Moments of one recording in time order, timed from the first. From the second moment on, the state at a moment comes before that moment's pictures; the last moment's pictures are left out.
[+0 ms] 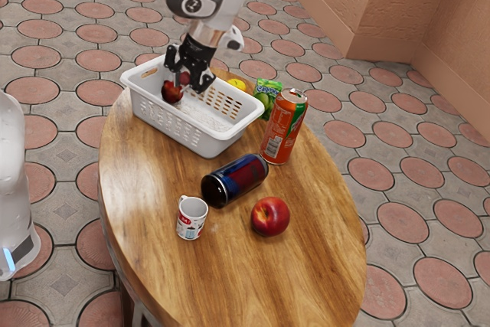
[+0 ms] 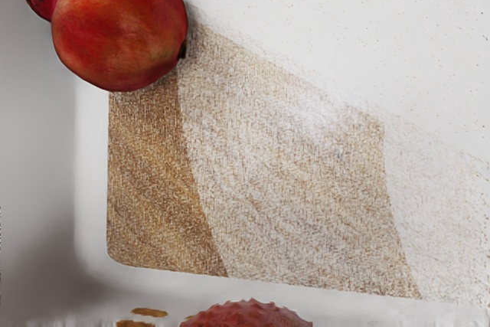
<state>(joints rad) 0.05 -0.33 0.17 -2.13 0.24 1.63 -0.59</state>
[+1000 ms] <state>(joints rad) -0.15 -0.36 0.09 -2.11 0.15 1.50 -0.59</state>
